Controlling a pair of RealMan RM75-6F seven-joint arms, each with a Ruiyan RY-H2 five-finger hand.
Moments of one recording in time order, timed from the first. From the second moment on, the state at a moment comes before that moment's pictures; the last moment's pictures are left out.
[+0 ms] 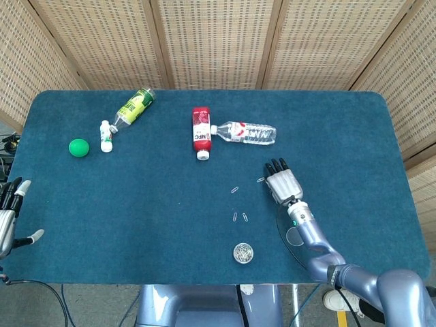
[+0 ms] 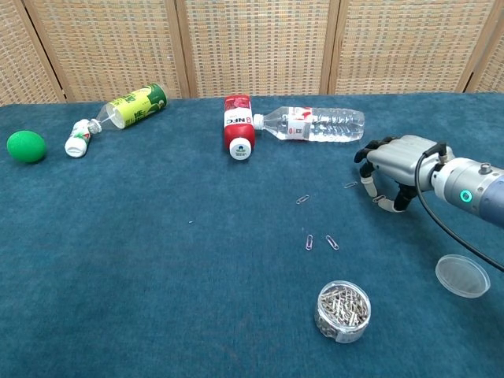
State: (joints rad) left arm -0.12 -1.13 -0.07 -1.58 1.40 1.43 0.08; right arm 0.76 -1.77 0.16 -0.95 -1.18 0.85 -0.48
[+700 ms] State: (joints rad) left arm -0.12 -1.13 -0.07 -1.58 1.41 1.43 0.09; right arm 0.75 -1.73 0.16 -1.01 -1.20 0.89 -0.48
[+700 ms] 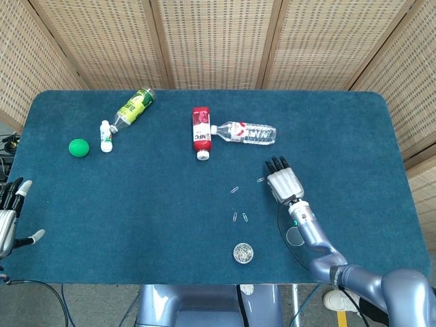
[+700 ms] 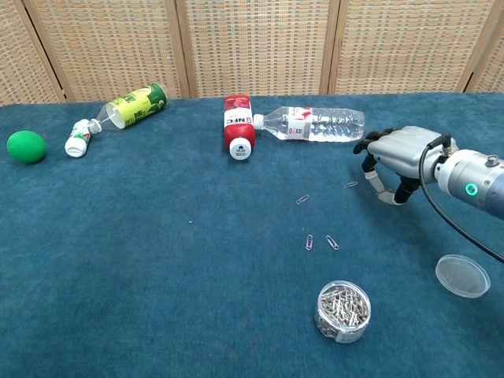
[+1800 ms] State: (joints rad) left arm -0.12 -1.13 -0.06 -1.58 1.42 1.43 0.09; right arm 0.74 -1.52 -0.01 -1.63 -1.45 0.90 -0.52
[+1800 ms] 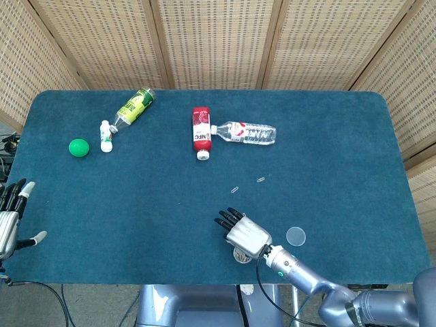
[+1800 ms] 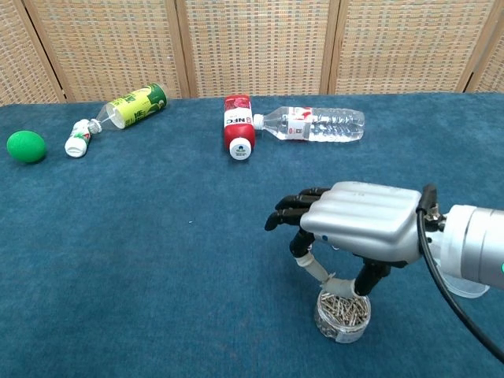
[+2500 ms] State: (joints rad) left arm -0.12 -1.13 -0.06 -1.58 1.42 1.43 0.10; right arm 0.71 -1.49 -0.04 -1.67 -1.44 0.90 -0.53
